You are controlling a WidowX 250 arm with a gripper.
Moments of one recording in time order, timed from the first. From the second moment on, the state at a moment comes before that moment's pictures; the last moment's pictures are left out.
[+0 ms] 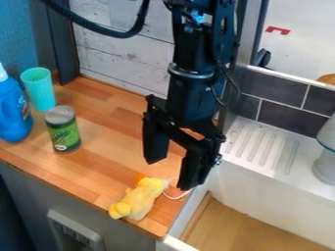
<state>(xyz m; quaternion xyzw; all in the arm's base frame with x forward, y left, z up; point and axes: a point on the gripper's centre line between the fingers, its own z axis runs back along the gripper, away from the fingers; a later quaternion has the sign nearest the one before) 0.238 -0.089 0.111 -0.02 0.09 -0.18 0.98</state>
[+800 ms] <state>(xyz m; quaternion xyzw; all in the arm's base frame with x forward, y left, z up) 0.253 -0.030 0.072 0.03 0.12 -0.14 0.98</state>
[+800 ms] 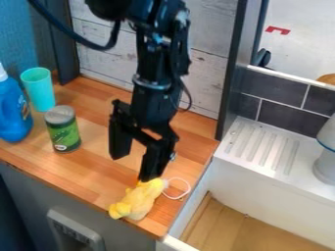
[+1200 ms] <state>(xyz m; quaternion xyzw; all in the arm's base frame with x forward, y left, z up) 0.261 -0.040 0.019 0.00 0.16 -0.14 0.98</state>
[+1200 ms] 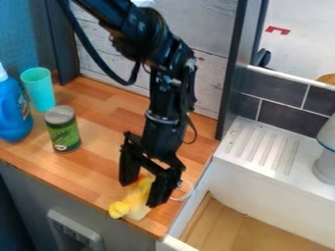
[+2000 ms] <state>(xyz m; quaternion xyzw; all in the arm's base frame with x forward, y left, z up) 0.266 -0.043 0.052 0.00 0.14 -0.08 0.99</state>
